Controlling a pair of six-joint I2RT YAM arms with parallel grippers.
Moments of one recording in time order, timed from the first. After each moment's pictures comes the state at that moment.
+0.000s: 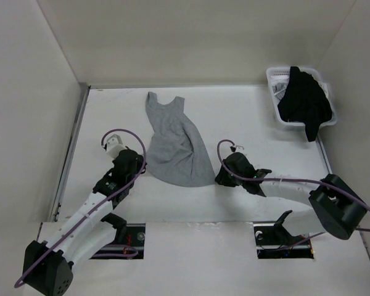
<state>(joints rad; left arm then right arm) -0.46 0.78 0.45 -0.20 -0.46 -0.89 0.75 1.34 0.51 0.00 0.12 0.81</state>
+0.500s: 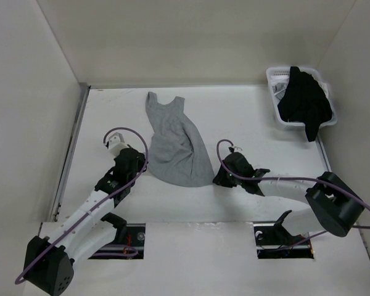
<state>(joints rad) -0.46 0.82 0.45 -0.14 -0.45 -0.86 0.75 1.37 0.51 0.03 0.06 0.86</state>
